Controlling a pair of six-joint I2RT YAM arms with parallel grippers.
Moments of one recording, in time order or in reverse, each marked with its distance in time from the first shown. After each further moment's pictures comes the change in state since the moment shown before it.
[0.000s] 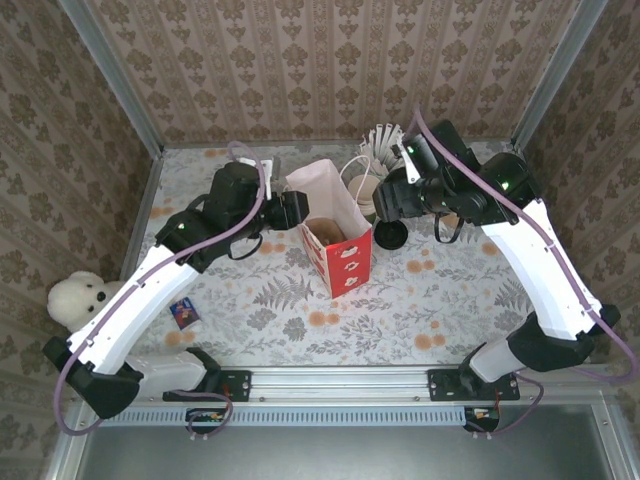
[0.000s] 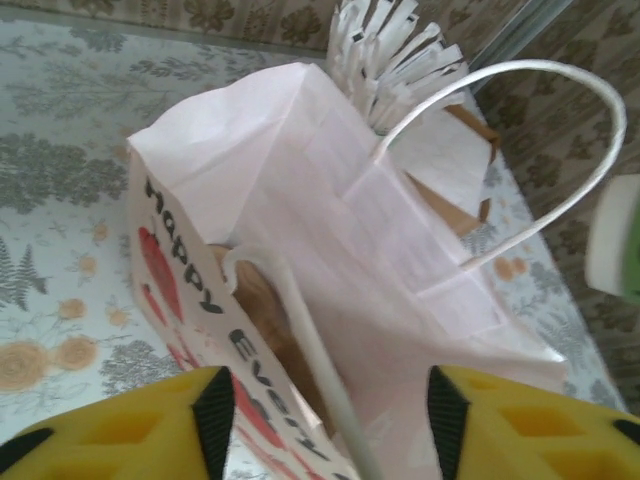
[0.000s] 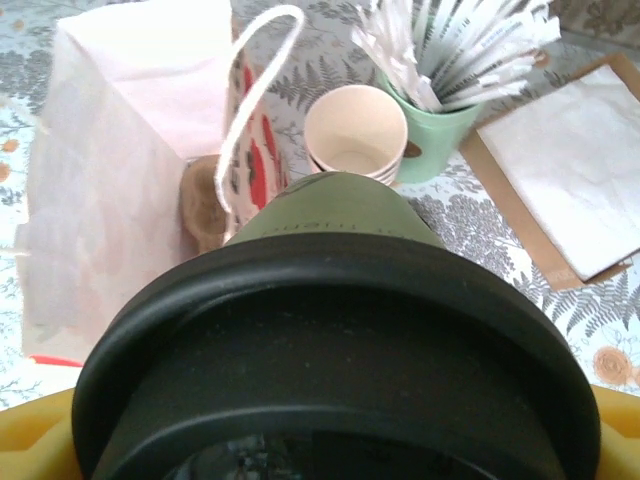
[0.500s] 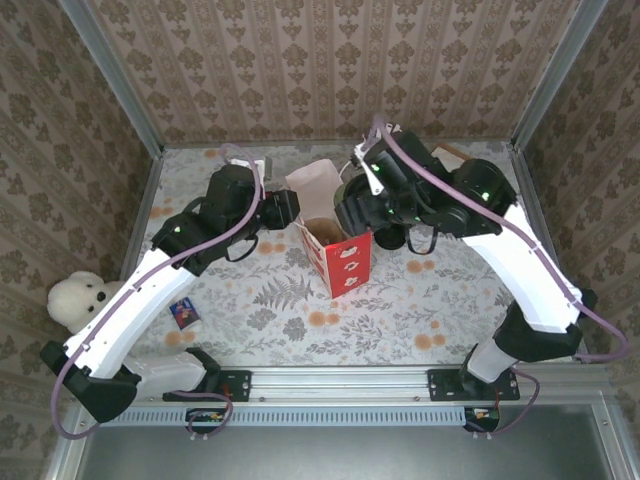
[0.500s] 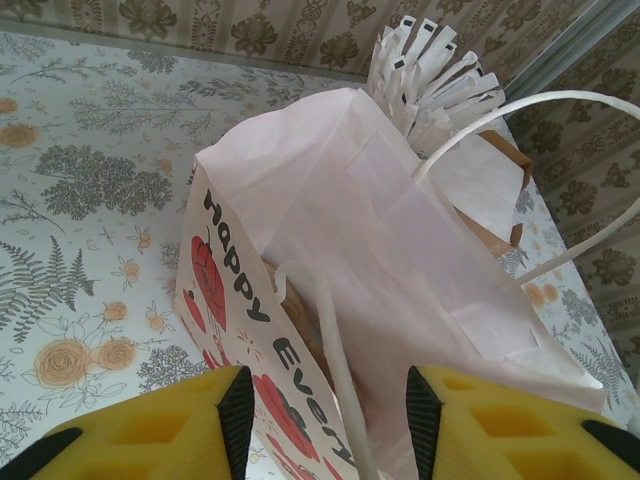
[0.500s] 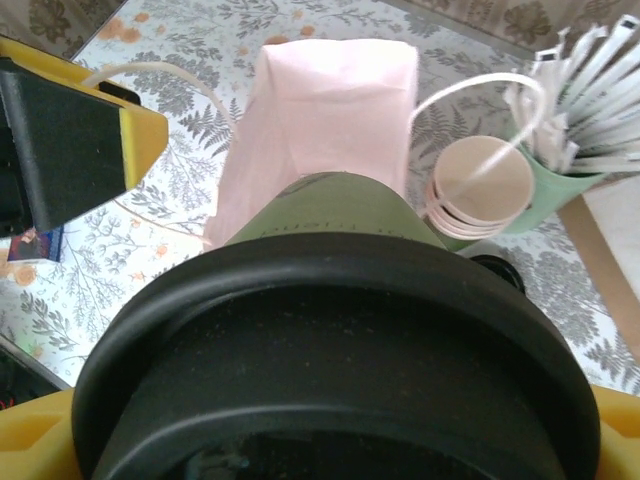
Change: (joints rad) left arm 0.000 -0.027 -0.012 -0.006 -0.075 -0.012; right arm 0.225 0.109 0.154 0.007 0.028 0.039
